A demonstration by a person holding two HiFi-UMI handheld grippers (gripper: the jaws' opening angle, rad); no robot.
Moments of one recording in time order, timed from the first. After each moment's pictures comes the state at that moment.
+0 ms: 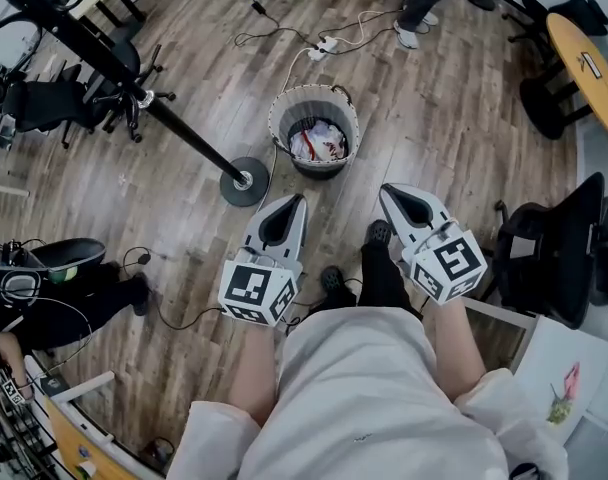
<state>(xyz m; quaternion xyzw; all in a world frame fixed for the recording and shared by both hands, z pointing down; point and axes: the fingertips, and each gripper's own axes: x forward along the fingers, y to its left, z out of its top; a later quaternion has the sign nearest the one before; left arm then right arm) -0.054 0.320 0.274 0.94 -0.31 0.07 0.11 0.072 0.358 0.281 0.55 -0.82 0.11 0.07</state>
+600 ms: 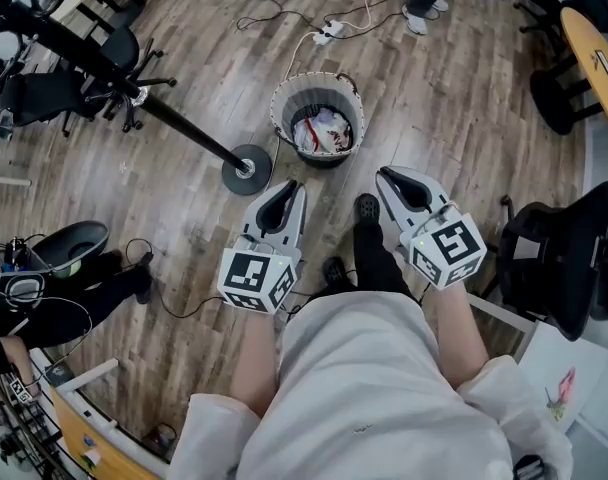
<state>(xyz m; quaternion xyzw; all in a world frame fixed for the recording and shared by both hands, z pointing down) -0.044 0.281 0.293 0.93 -0.32 0.09 0.12 0.081 0.311 0.296 0.54 -0.83 0.13 0.08</state>
